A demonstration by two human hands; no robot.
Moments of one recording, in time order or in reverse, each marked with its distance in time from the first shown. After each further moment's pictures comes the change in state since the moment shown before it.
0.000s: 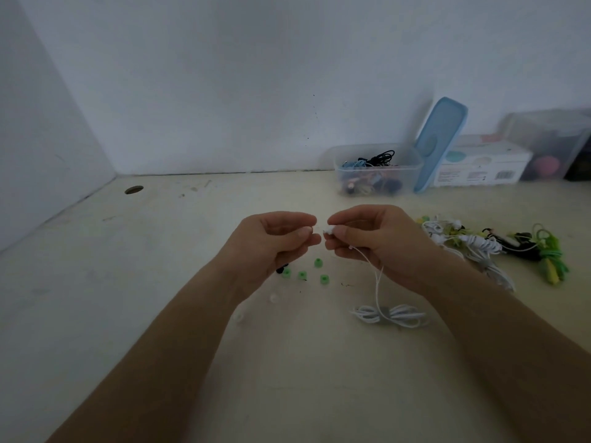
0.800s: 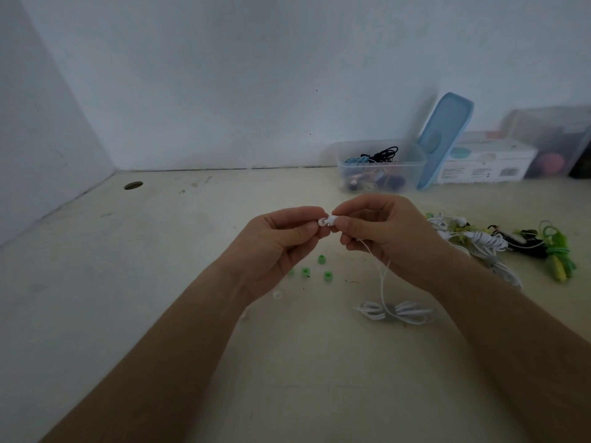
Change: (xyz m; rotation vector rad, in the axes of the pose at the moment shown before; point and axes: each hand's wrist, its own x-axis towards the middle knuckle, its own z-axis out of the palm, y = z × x) left_hand -0.004 -0.001 0.010 -0.288 -0.038 -0.045; right_hand -0.003 -0.003 0.002 -0.085 -0.018 -0.122
